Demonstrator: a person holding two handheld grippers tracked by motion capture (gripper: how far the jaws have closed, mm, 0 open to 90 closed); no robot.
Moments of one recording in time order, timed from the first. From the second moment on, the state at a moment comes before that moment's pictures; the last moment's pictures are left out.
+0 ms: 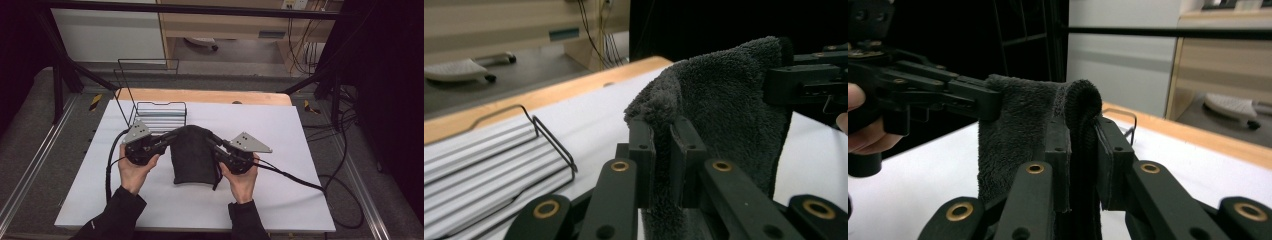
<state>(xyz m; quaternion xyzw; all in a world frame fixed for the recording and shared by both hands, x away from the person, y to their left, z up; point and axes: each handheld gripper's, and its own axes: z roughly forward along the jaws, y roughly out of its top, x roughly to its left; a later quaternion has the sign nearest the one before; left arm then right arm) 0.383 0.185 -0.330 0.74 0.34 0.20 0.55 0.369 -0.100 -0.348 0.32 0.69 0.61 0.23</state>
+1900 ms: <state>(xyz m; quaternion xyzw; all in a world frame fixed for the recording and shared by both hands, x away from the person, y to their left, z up) 0.396 0.257 -0.228 0.61 0.35 0.32 0.64 0.403 -0.017 -0.239 0.26 0.61 0.67 0.33</state>
